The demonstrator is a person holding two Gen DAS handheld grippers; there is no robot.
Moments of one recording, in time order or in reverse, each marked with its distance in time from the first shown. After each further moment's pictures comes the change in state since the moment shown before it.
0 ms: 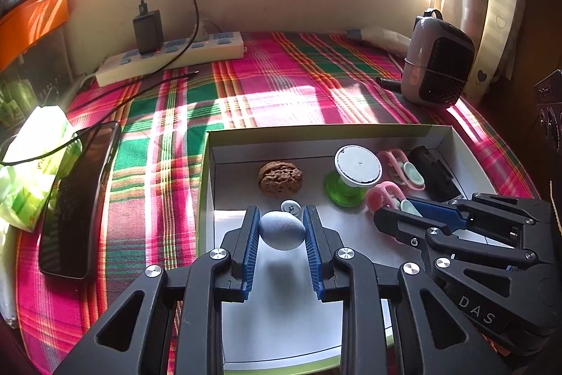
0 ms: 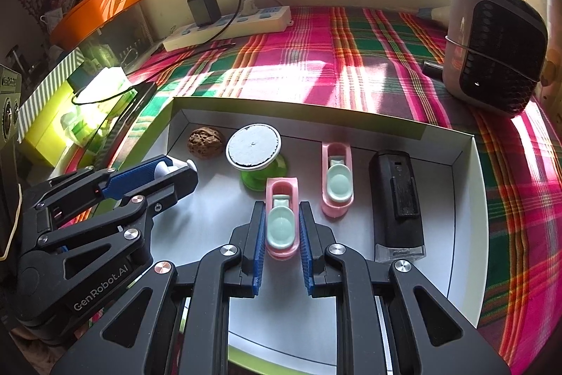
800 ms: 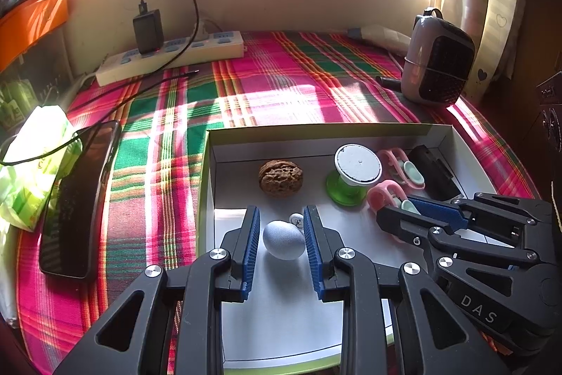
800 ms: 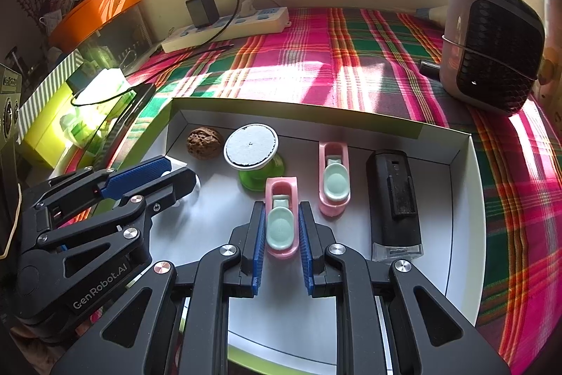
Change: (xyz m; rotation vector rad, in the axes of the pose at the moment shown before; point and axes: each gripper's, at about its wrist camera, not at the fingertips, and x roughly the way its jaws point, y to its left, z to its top) left arm 0.000 0.001 0.000 -0.004 0.002 -0.004; right arm -0.003 -0.003 -0.001 0.005 -0.006 -0.003
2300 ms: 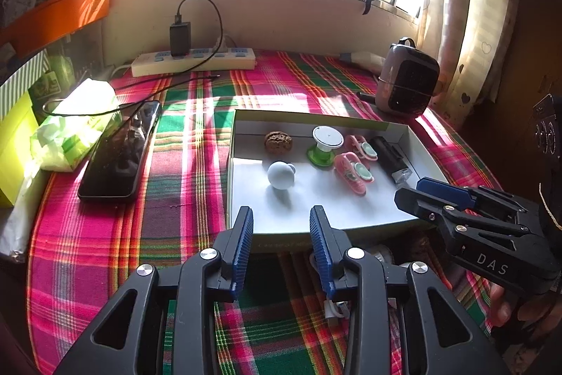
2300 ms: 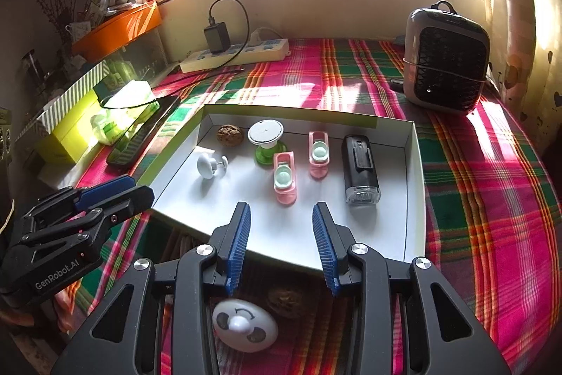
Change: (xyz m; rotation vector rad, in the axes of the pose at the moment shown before) left arm -0.085 0.005 -0.053 -0.077 -0.084 -0.037; right arm -0.070 0.008 -0.041 -0.012 -0.130 -0.015
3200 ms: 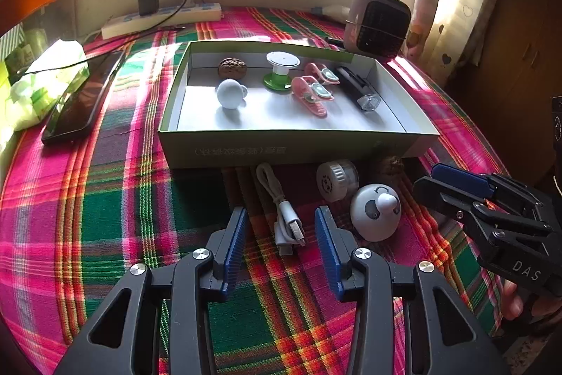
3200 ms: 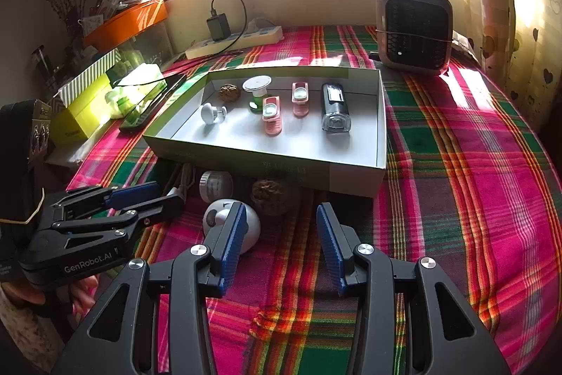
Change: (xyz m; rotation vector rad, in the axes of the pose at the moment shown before) left arm 0.013 -0.030 -0.047 0.046 0.140 -0.060; right arm -0.033 -0.014 -0.058 0.024 0.009 0.019
